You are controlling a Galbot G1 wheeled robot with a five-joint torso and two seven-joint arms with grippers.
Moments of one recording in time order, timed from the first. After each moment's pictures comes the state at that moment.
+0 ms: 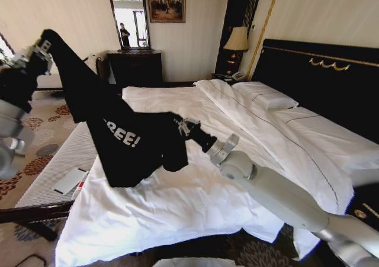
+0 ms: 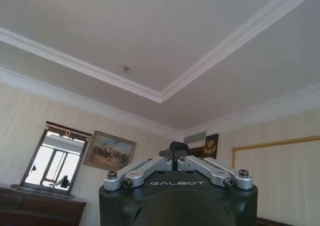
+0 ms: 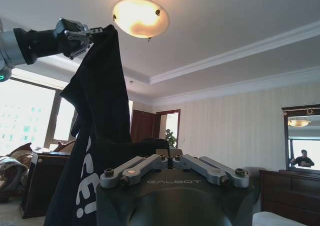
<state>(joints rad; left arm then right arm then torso) 1.10 -0.57 -1.06 -2.32 -1.48 0.17 -0.28 -0.52 0.90 -0.38 1.98 0.76 0.15 -0.03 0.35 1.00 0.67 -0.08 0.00</state>
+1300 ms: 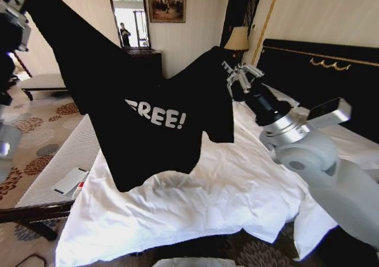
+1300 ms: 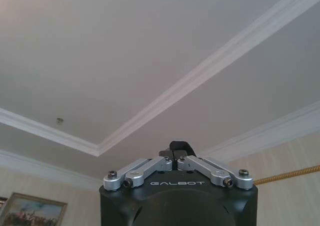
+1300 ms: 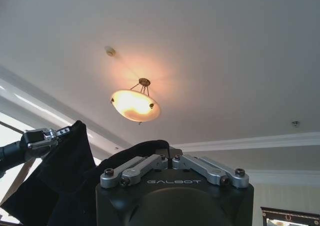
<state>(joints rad) 1.07 -0.51 -1.18 -2.46 -1.61 0.00 -0.16 -0.57 0.53 0.31 2.37 1.19 0.10 -0.04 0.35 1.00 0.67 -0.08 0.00</state>
